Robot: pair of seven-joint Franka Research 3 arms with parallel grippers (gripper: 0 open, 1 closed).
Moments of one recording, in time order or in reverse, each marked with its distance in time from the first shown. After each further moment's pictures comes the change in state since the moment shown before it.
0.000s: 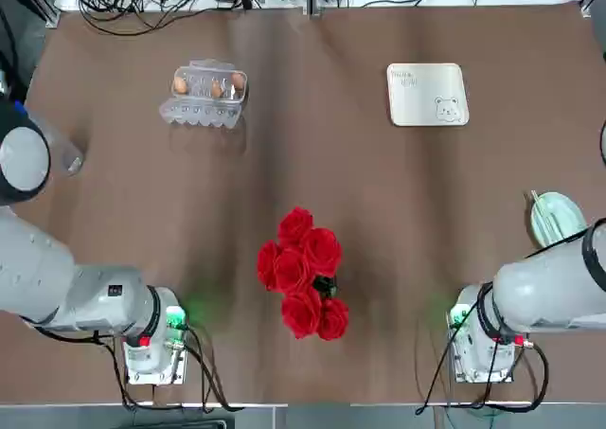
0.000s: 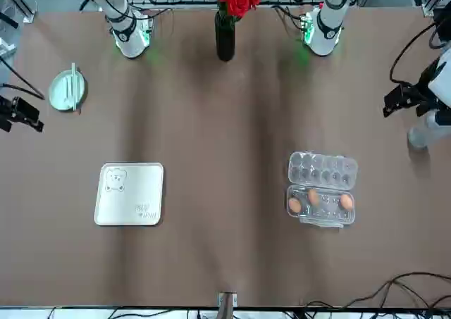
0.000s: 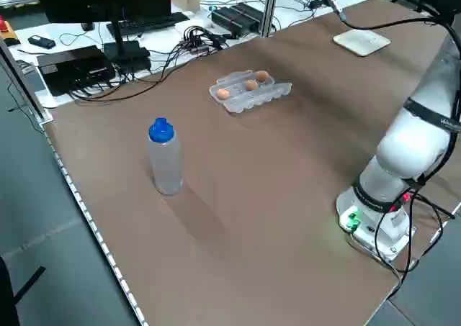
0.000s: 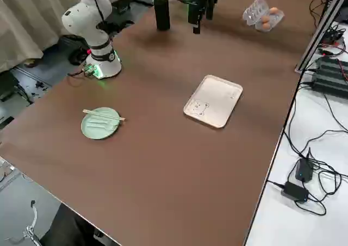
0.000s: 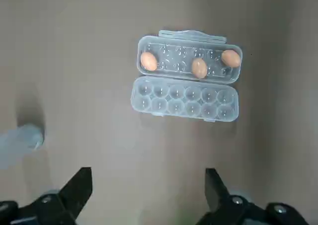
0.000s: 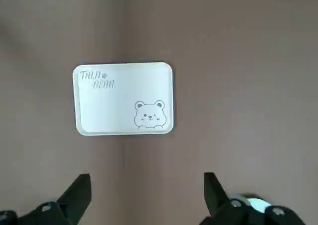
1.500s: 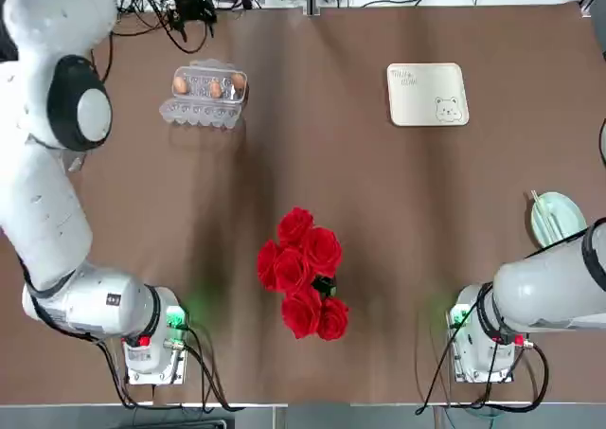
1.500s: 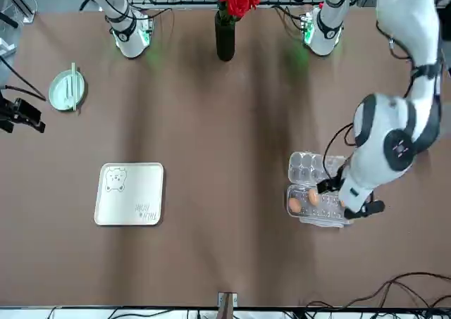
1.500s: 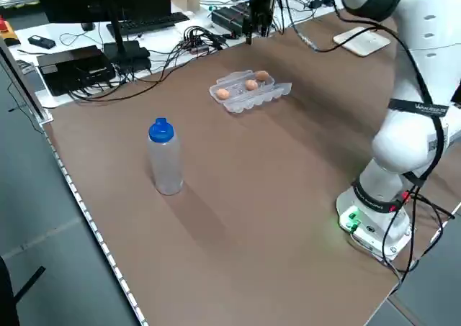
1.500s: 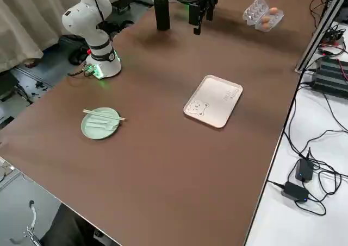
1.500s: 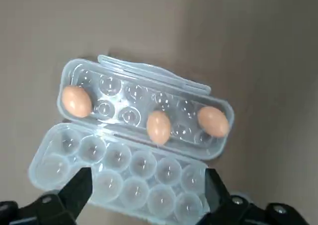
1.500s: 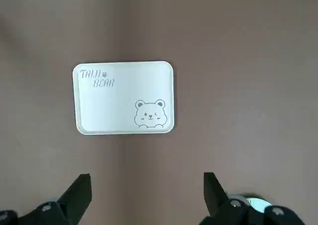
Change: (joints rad) left arm -0.157 0.460 -0.004 -0.020 0.056 0.452 -0.369; right arm 0.001 0.005 0.002 -0.002 0.000 0.000 0.000
